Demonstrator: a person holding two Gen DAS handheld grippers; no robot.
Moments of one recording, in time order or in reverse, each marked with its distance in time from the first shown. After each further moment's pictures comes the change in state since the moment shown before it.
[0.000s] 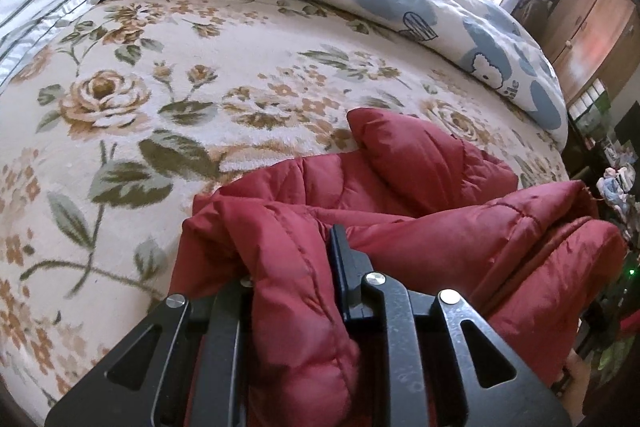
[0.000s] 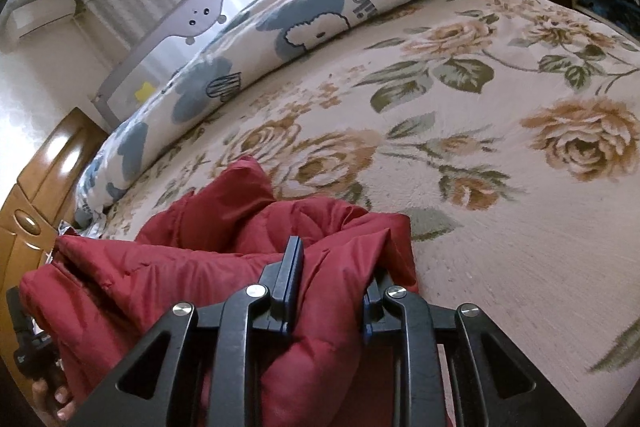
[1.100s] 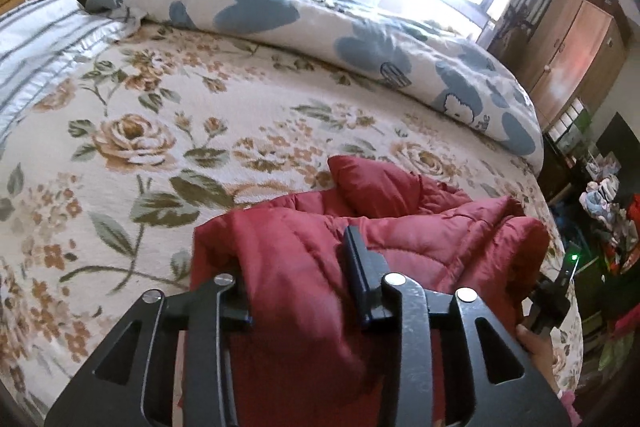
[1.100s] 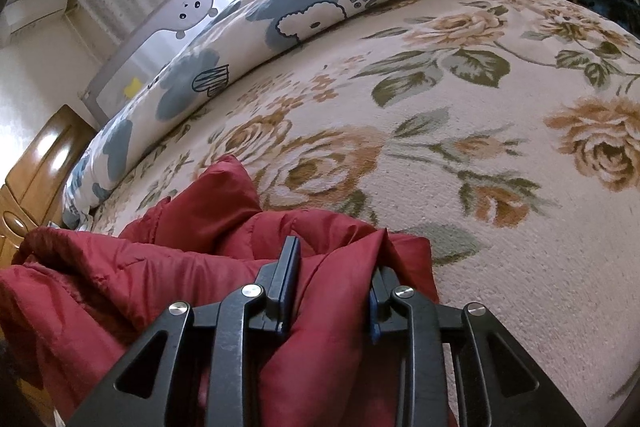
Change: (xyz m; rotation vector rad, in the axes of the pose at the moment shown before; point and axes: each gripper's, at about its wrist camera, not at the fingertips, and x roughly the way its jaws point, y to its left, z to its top) left arm -0.096 0.003 -0.005 0.000 -0.161 -0.029; right arm 0.037 0.001 0.007 -0.001 0.012 -0.022
